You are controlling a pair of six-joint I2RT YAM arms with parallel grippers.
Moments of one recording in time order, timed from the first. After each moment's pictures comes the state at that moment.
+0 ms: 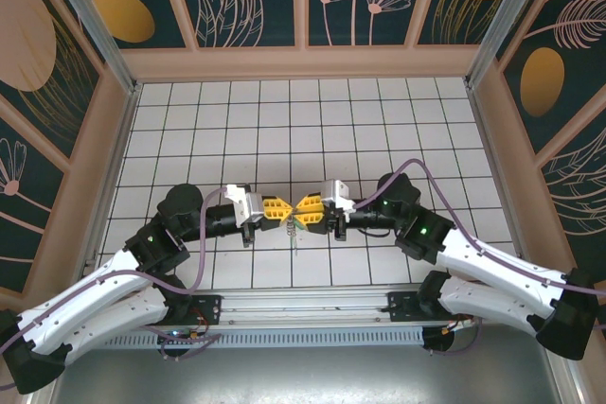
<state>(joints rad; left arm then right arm) -0.86 0.71 0.64 0.01 0.52 0.15 0.95 0.89 0.65 0.16 -0.58 -0.15</state>
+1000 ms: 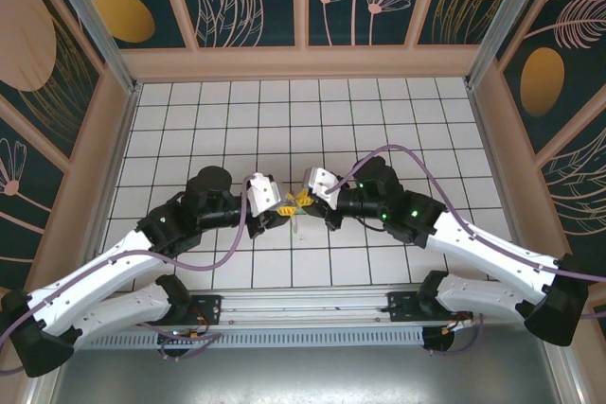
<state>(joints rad) -0.86 0.89 0.80 -0.31 0.36 0.26 0.95 1.03 0.85 -0.23 -0.34 -0.28</state>
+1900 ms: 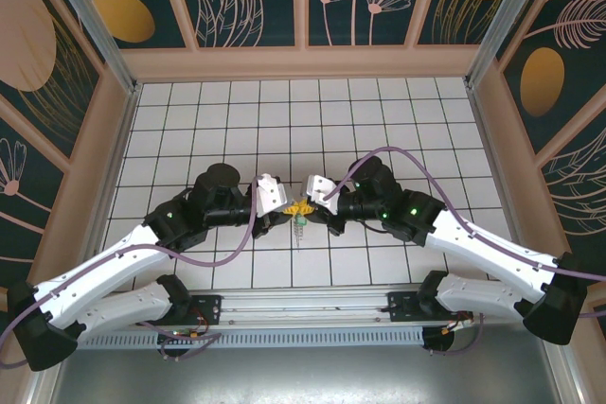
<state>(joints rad) -0.86 0.95 0.82 -0.33 0.40 0.28 0.95 1.04 0.87 -0.33 -0.39 -0.35</state>
